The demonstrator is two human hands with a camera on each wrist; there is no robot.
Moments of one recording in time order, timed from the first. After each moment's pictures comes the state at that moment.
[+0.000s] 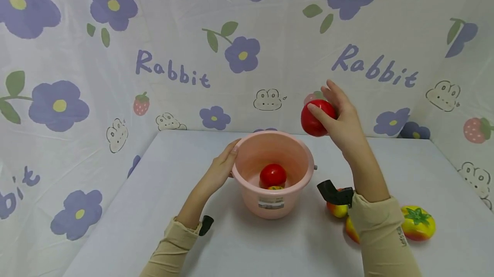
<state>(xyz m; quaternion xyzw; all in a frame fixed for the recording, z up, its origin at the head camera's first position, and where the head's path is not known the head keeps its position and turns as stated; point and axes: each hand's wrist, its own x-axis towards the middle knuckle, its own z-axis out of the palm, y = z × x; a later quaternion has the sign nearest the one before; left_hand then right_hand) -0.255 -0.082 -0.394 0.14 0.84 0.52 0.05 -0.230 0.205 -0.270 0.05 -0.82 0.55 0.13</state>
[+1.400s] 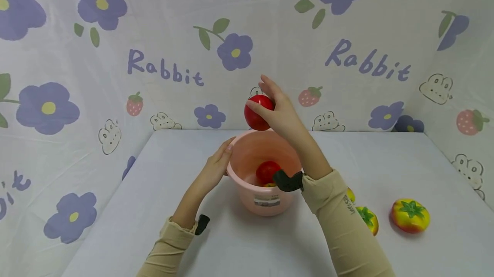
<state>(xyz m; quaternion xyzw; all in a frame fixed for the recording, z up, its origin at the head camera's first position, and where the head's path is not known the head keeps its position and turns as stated) -0.257 -0.081 -0.394 0.14 0.84 0.53 0.06 -0.262 0.126 -0.265 0.14 -0.82 0.55 0.07</state>
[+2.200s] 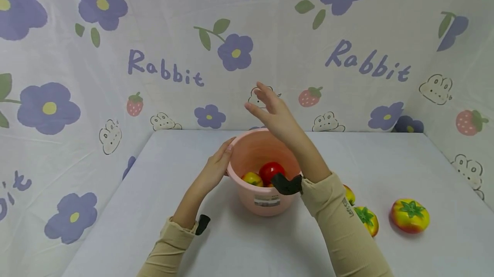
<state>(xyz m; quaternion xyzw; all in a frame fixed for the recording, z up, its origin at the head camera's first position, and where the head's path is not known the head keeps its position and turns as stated) -0.255 -0.080 -0.393 0.13 0.84 0.52 0.06 -0.258 0.122 -0.269 0.17 -0.82 0.54 0.03</state>
